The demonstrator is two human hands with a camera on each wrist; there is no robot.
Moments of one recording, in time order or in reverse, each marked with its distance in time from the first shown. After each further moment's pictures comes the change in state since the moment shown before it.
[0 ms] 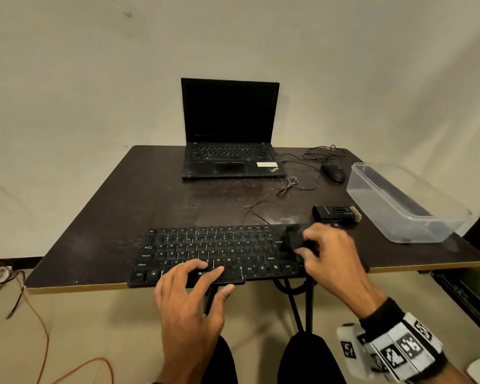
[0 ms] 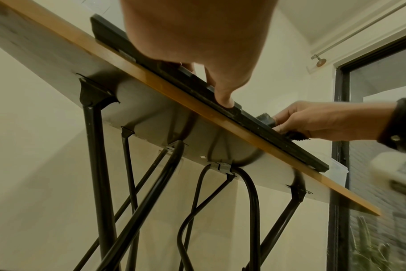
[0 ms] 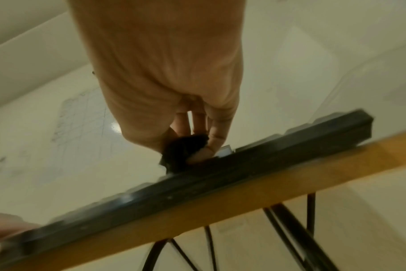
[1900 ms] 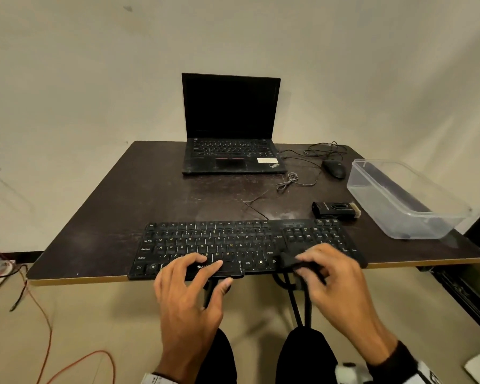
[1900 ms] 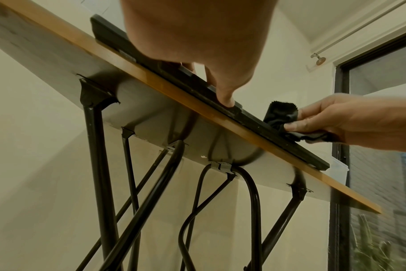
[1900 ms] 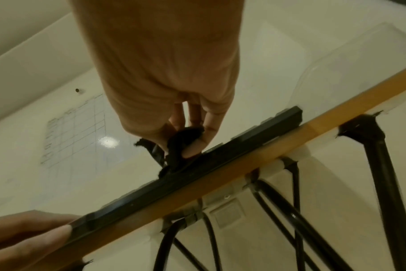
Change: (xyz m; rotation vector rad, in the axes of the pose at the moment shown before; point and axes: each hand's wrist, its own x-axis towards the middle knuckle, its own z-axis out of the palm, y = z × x) left_hand 0.000 0.003 -0.003 0.001 -0.034 -0.036; right_hand -0.056 0.002 0.013 0.245 0.145 -0.068
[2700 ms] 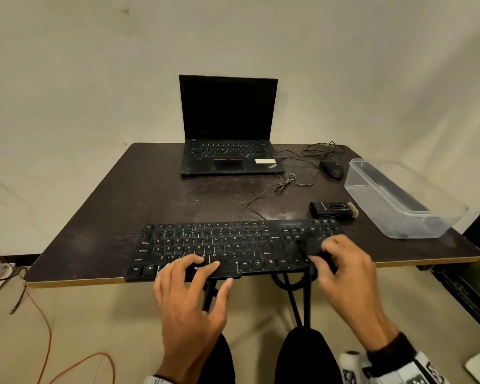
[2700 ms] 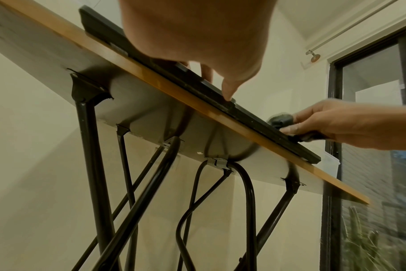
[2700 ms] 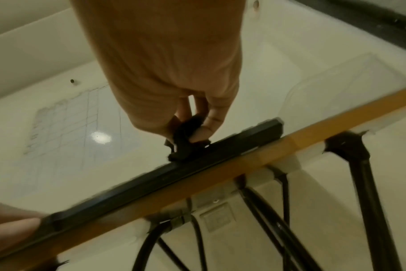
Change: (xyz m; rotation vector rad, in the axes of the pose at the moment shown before) left_hand -0.002 0.008 0.001 0.039 0.013 -0.010; right_hand 0.008 0.014 -0.010 -0.133 0.120 0.081
